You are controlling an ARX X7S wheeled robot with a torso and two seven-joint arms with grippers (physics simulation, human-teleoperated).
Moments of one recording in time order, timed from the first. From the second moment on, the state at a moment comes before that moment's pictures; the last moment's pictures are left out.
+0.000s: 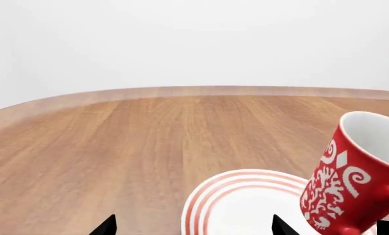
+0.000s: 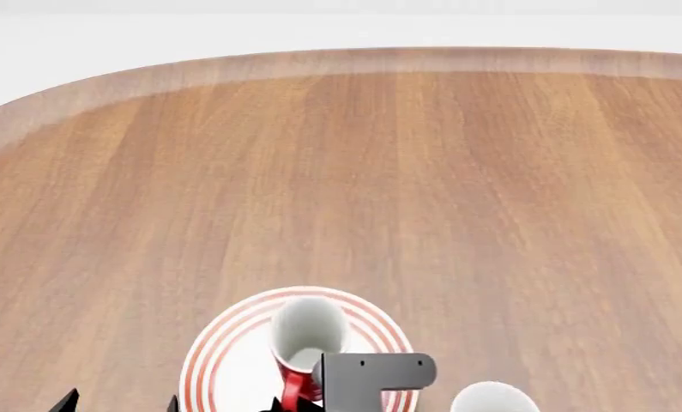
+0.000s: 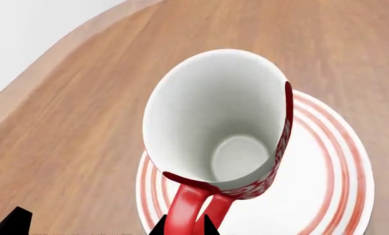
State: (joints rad) left arm -0.06 -0.28 0.39 -0.03 -0.31 0.07 -0.30; right arm 0.44 0.22 -0.55 -0.05 0.93 0.64 0.48
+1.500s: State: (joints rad) left arm -0.06 -0.29 0.41 -0.03 -0.33 0.08 -0.32; right arm 0.55 0.15 -0.64 0.21 0.86 0.59 0.43
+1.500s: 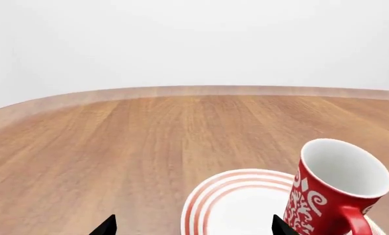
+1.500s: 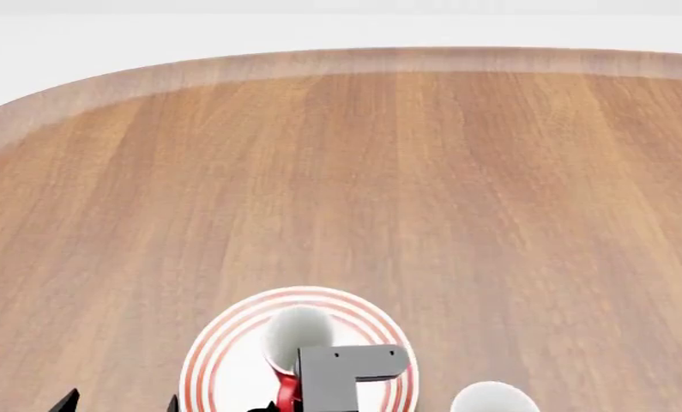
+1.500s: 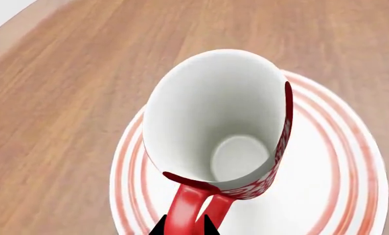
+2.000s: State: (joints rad) left arm -0.07 -0.30 0.41 -0.03 -0.33 0.08 -0.32; right arm 0.55 0.15 -0.68 0.23 0.82 0.56 0.45
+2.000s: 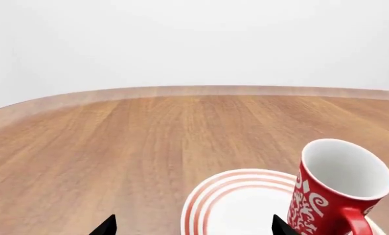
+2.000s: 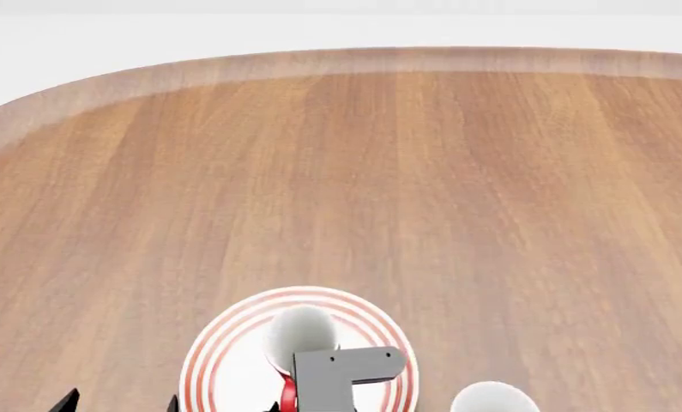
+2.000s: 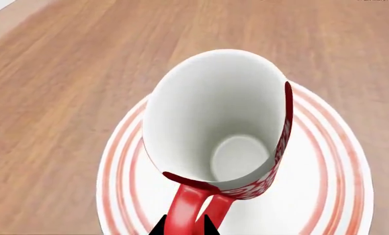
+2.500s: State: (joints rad) left arm -0.07 -0.30 0.42 -0.03 -0.34 0.08 -0.33; right arm 0.61 0.11 -0.68 0.39 0.85 0.52 0.34
